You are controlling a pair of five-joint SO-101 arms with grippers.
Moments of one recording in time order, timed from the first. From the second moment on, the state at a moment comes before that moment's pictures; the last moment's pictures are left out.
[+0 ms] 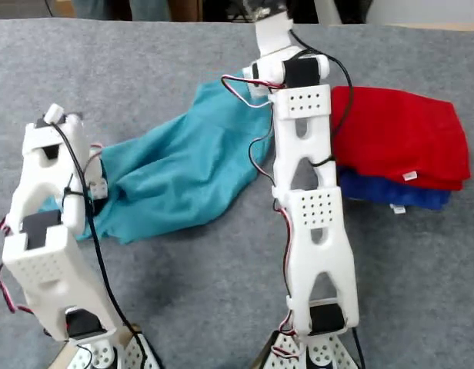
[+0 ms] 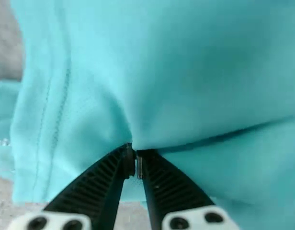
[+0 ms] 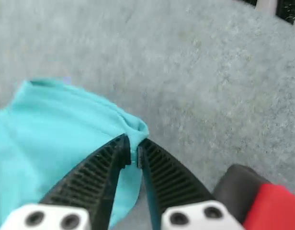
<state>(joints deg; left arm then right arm) -18.0 19.3 9.1 81.3 1.3 -8.7 62.3 -92.8 95.1 17.0</state>
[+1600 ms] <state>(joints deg) -15.6 21.4 -2.4 99.1 -8.7 -2.5 42.1 -67.6 101.1 34.8</state>
